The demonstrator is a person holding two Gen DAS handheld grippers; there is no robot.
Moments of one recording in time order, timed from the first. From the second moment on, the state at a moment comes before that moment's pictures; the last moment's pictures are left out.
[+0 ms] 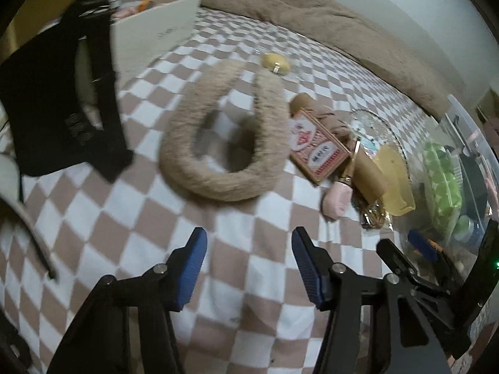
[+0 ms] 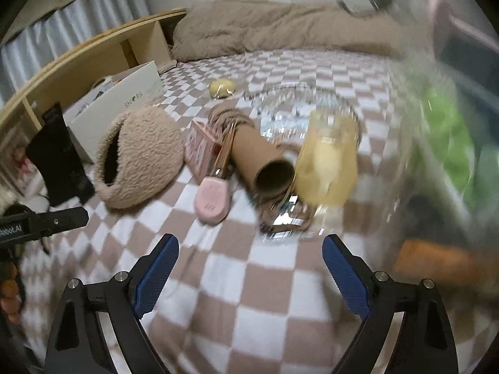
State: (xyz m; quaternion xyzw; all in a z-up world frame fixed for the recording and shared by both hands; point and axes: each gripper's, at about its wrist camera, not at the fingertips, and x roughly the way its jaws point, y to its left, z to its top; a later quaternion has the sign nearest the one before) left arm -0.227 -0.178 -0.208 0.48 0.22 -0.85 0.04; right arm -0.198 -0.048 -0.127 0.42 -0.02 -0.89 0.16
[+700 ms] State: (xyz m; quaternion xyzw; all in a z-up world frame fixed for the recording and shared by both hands) left arm -0.270 -0.150 -0.214 0.46 0.17 -0.87 -0.03; right arm -0.289 -0.108 -0.138 0.41 0.28 -0.84 0.20
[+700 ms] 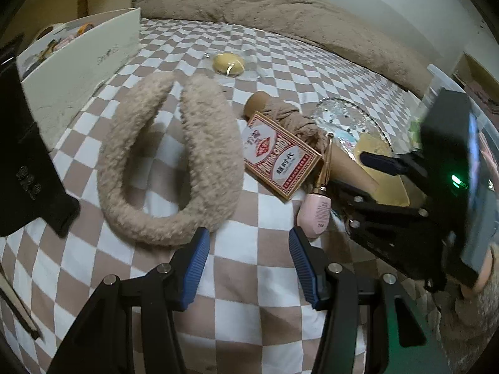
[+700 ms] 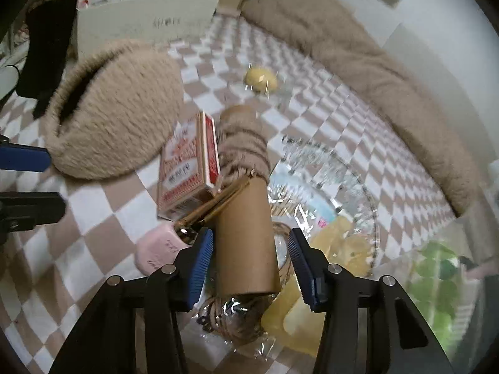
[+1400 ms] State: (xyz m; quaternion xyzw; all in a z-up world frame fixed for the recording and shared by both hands) left arm -0.291 -0.113 -0.211 0.47 0.16 -0.86 -0.13; right arm -0.178 -0.046 -0.120 0.47 0.21 -0.83 0.23
